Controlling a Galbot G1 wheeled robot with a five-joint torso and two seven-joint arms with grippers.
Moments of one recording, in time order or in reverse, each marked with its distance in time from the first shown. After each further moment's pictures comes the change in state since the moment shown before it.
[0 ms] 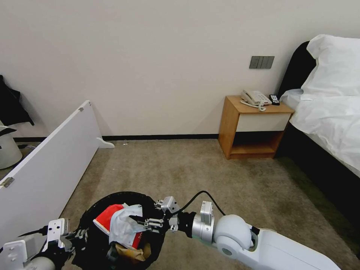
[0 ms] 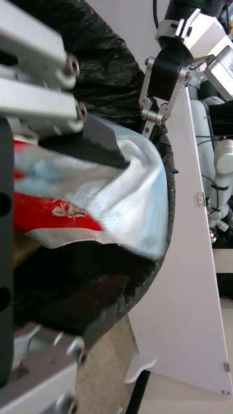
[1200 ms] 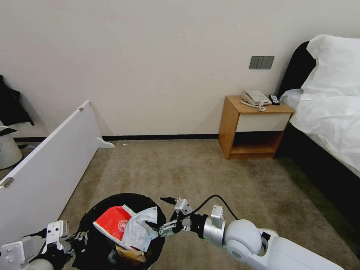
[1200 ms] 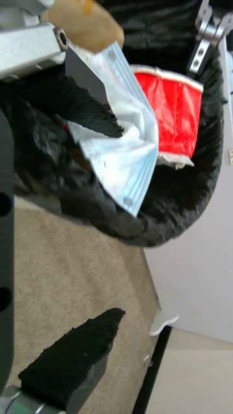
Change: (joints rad) left arm 0.022 -0.001 -0.023 0.000 -0.095 0.000 -0.029; right arm -0.104 -0.043 0.085 -0.073 -0.087 0.037 -0.008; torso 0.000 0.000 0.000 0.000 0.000
